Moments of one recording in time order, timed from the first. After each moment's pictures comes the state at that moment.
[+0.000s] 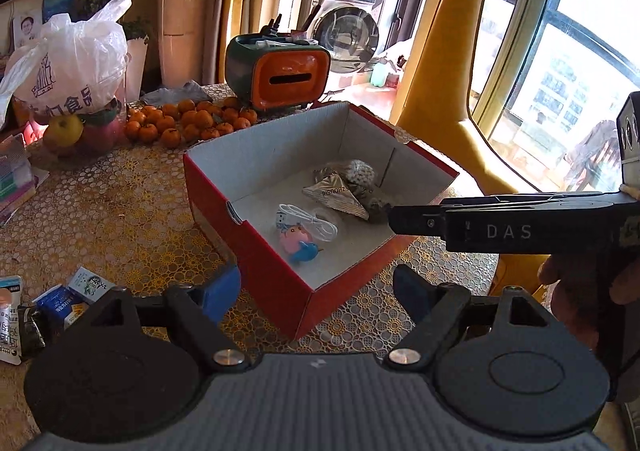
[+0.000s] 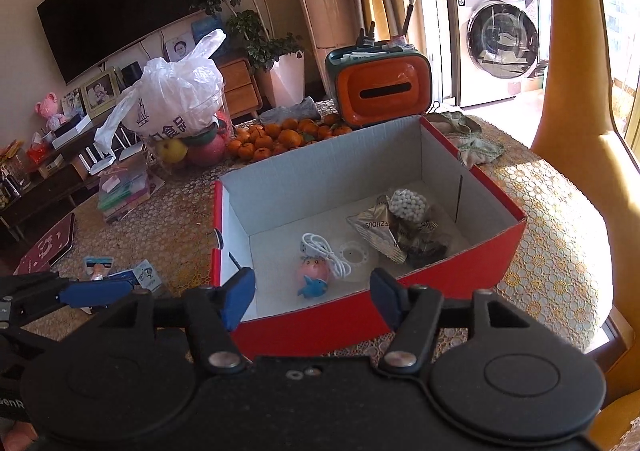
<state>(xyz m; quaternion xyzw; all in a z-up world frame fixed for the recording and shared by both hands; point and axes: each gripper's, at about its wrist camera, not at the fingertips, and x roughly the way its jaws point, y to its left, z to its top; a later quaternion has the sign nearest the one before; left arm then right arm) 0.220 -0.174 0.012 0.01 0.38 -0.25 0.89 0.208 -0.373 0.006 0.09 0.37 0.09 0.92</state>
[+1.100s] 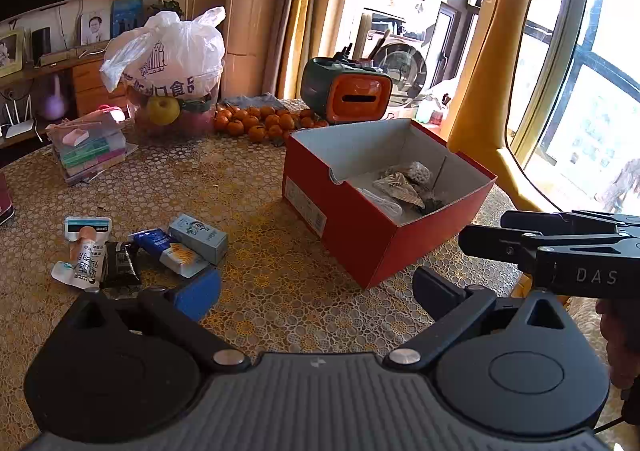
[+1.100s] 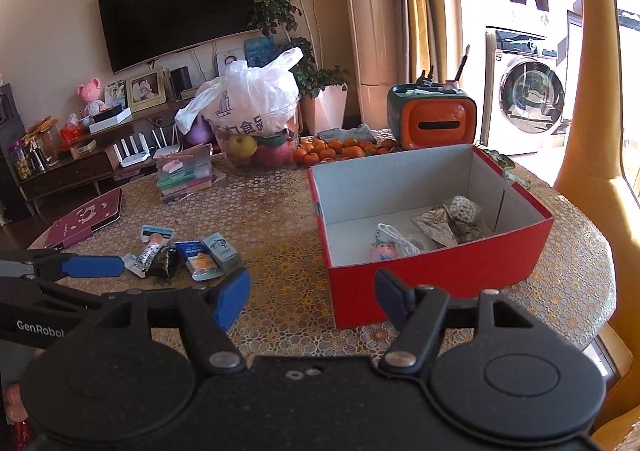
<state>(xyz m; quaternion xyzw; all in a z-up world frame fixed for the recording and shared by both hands) 0.140 -0.078 0.008 -0.03 0.34 -0.17 0.93 0.116 -0.294 0.019 0.03 0.31 0.13 0.94</state>
